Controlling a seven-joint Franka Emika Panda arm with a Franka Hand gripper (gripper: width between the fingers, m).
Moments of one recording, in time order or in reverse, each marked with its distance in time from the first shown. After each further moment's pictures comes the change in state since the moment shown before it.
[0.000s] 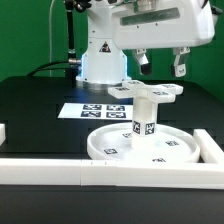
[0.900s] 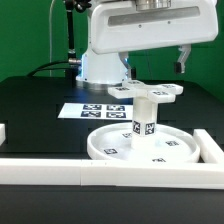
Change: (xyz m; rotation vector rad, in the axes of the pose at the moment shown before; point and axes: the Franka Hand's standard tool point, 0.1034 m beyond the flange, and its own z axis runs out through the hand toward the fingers) arm 0.010 0.006 -0.001 -0.066 0.033 -1.082
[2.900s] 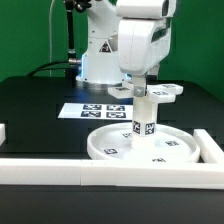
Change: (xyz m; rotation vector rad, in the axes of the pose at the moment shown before) arm -0.015 0.012 0.025 -0.053 -0.146 -1.031
